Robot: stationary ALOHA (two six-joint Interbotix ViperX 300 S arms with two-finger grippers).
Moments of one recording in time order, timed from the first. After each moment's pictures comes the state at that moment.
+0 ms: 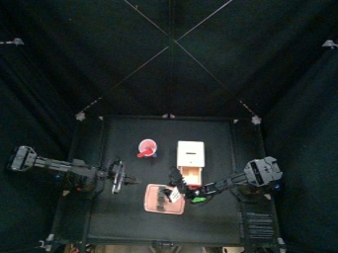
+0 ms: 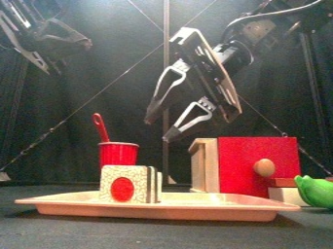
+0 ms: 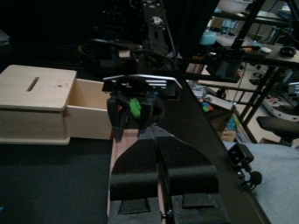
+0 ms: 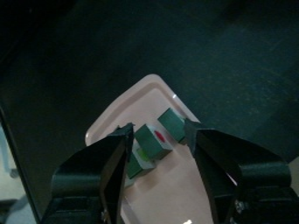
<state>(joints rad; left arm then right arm) -0.10 -0.70 1.17 0.16 -0.35 -0.30 0.22 0.11 0.54 -1.39 0.40 2.29</state>
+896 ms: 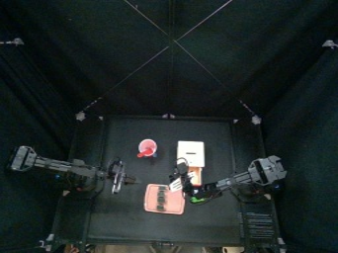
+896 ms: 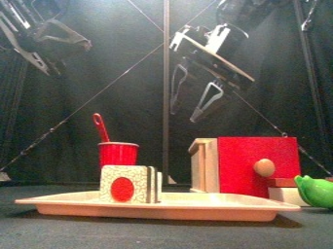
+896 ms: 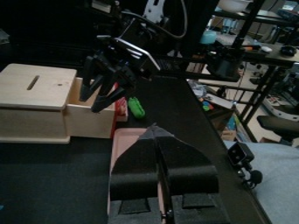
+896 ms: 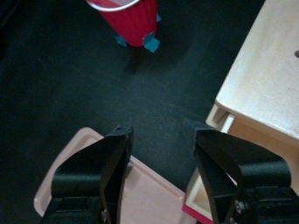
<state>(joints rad) -0.10 -0.70 1.17 0.16 -0.35 -0.30 0.27 0.07 0.38 -0.97 0.91 1.89</state>
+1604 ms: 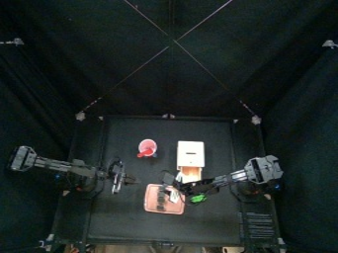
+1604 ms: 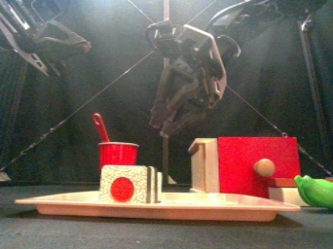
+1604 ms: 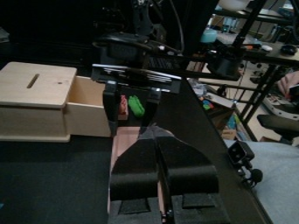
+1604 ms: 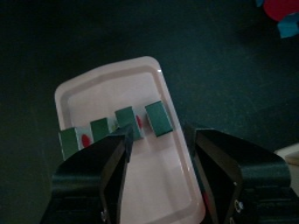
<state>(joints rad) -0.10 -0.71 1.18 0.16 -0.36 -0.30 0.16 0.11 0.46 -0.76 0.36 1.16</state>
